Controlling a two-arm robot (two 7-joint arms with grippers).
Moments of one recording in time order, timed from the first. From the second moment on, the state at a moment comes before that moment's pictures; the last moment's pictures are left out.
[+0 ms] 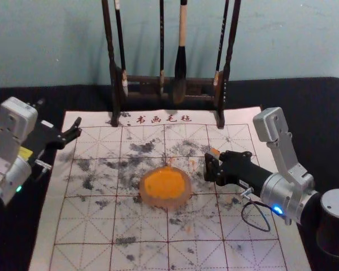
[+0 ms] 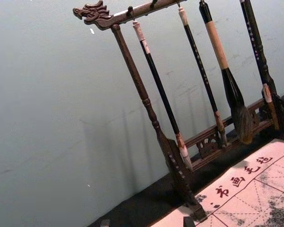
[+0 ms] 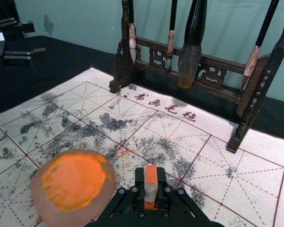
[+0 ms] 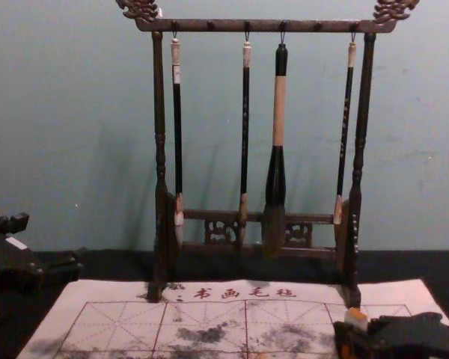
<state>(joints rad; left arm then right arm) -0.20 0.60 0.45 -1.41 -0.25 -0.12 0.03 0.10 0.37 -0.36 -1.54 0.29 0.23 0.32</state>
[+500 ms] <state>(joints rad) -0.20 0.60 0.45 -1.41 -0.25 -0.12 0.03 0.11 0.37 -0.37 -1.54 0.28 0.22 0.32</state>
